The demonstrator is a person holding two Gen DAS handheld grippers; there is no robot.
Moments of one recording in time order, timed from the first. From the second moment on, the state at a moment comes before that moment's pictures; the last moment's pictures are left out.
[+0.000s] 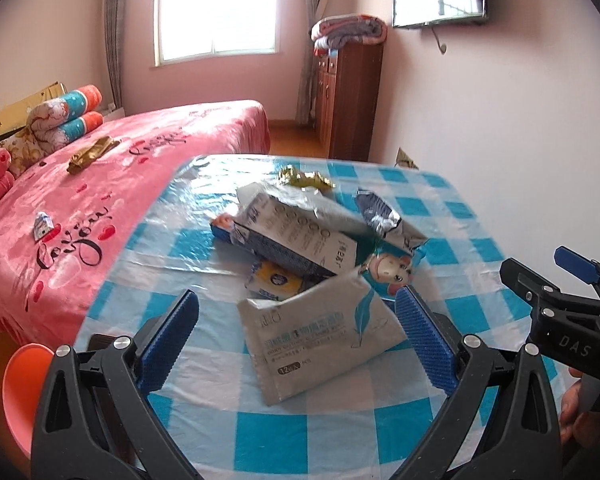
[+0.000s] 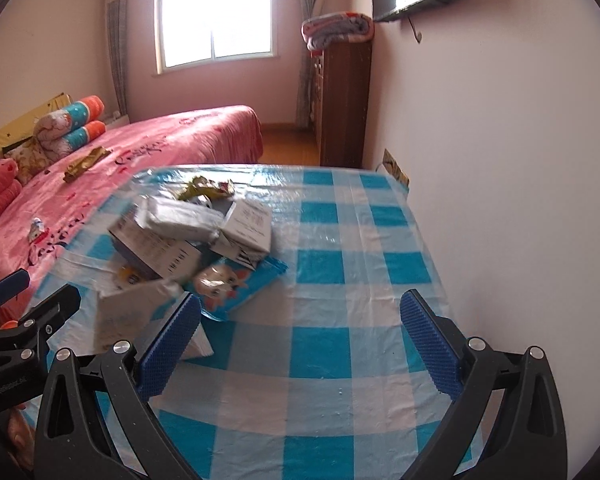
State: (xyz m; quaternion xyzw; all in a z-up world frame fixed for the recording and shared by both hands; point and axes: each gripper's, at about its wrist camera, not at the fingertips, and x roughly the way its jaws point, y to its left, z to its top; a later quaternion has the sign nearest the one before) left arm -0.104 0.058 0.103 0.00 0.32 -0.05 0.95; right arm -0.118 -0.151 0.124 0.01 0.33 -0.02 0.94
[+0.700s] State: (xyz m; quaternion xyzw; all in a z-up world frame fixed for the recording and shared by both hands) left arm -0.141 0.092 0.128 -0.03 0.30 -0.04 0.95; right arm -0.162 -0.135 0.160 -0.01 0.27 -0.03 0.96
